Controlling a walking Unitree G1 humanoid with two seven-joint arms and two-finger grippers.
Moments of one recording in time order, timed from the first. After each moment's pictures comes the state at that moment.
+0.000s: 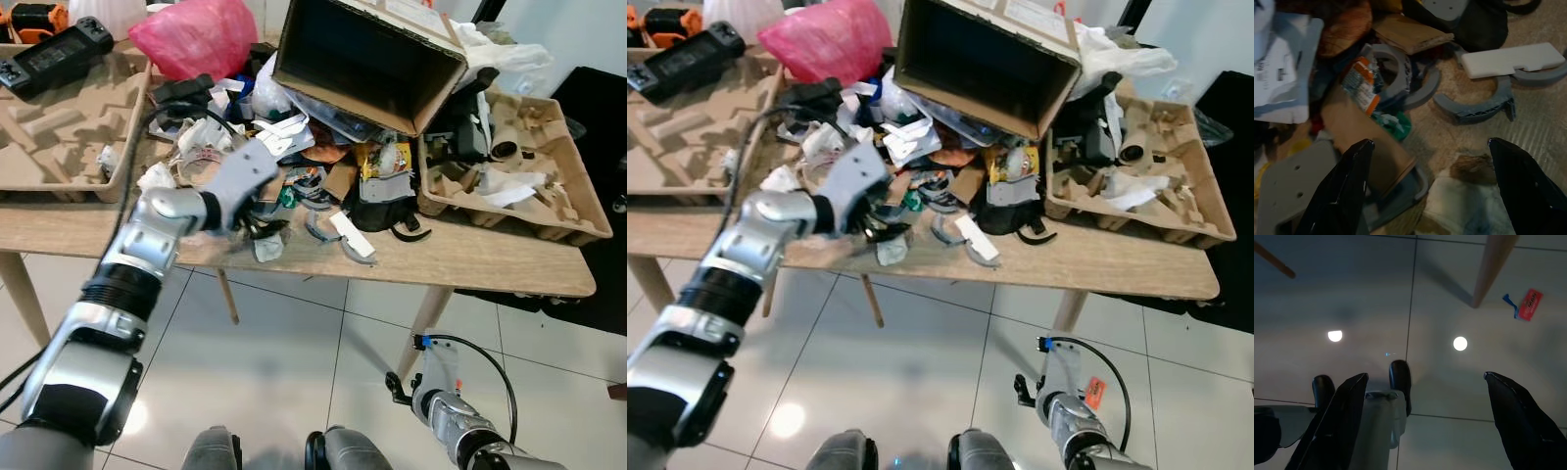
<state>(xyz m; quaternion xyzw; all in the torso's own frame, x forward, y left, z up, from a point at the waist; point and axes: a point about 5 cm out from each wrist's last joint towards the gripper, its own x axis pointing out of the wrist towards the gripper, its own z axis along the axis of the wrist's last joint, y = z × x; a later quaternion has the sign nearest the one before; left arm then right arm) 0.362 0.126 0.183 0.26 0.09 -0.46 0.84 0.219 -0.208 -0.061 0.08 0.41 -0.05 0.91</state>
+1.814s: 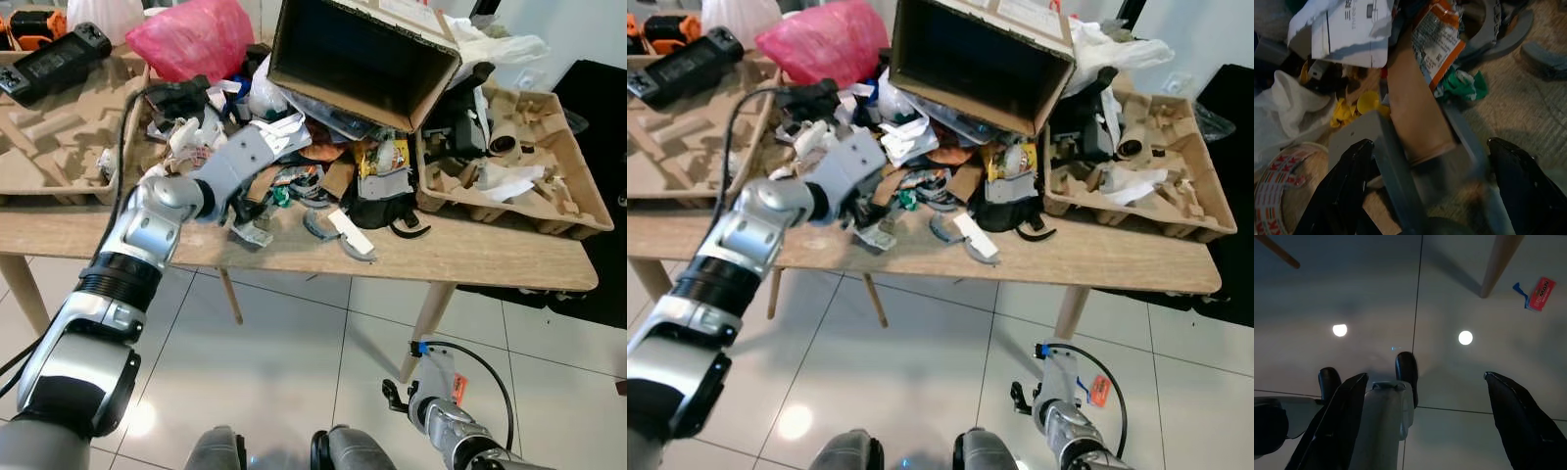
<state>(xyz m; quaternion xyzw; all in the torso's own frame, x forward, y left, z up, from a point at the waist) 0.374 0.143 0.194 0.32 0.14 -0.34 0.87 0.212 -0.202 -0.067 0.09 0.42 -0.04 0.90</state>
